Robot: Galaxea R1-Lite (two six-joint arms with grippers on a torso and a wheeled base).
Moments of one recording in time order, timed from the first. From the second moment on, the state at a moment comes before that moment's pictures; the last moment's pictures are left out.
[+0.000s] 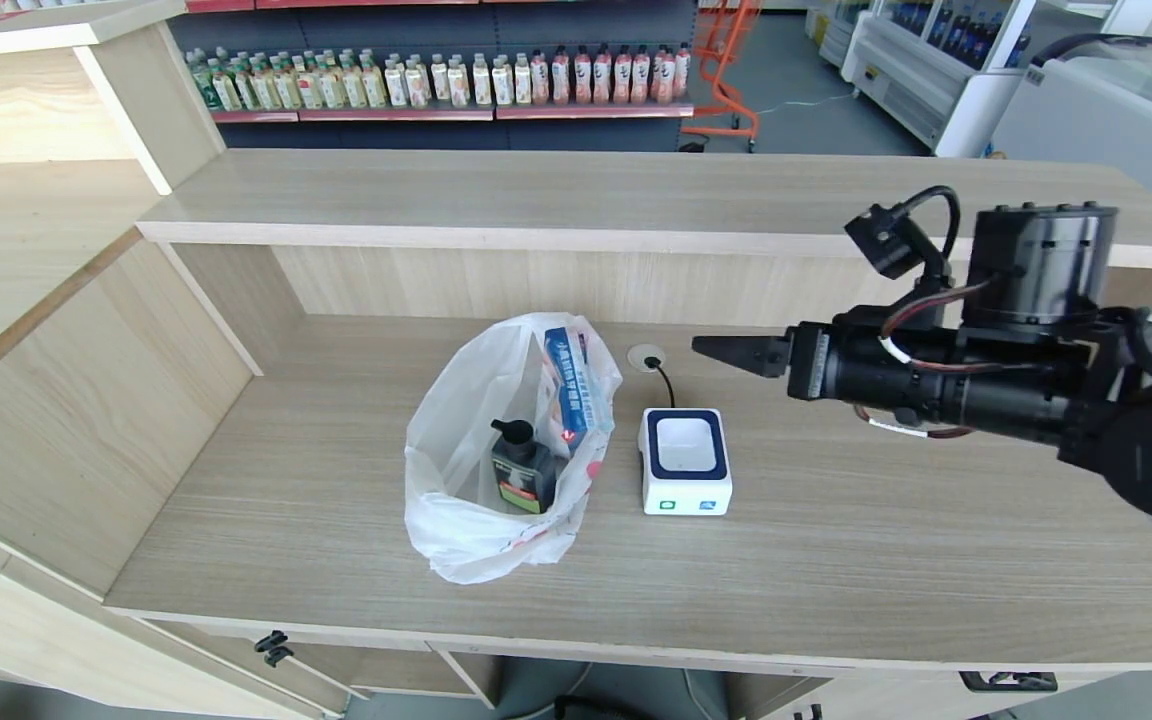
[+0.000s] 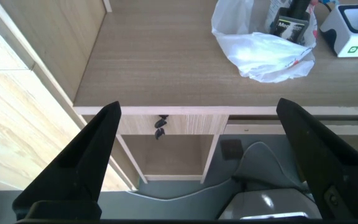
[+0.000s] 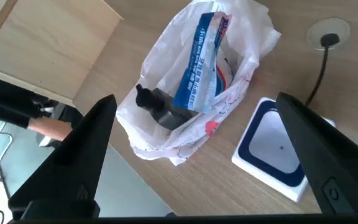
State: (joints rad) left arm 0.00 0.00 0.00 0.00 -0.07 0.03; right arm 0.40 1.66 -0.94 -0.53 0.33 0.21
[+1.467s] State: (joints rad) left arm 0.00 0.00 0.00 0.00 -0.07 0.03; right arm -0.01 0.00 0.00 -0.01 -0.02 -0.02
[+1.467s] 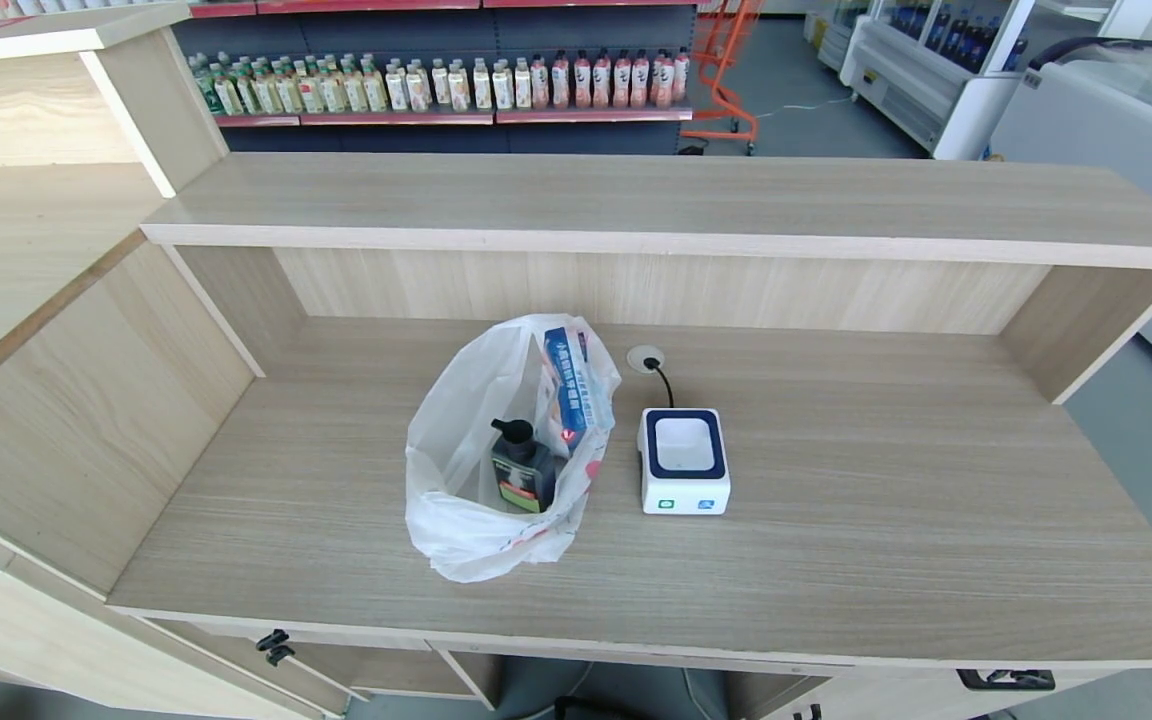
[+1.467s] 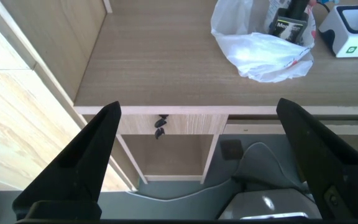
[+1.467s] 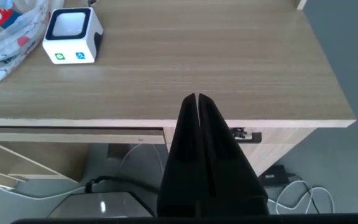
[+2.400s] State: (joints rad) left arm 0.00 0.00 0.00 0.00 -0.07 0.03; right arm -0.01 0.00 0.00 -0.01 -0.02 -0.02
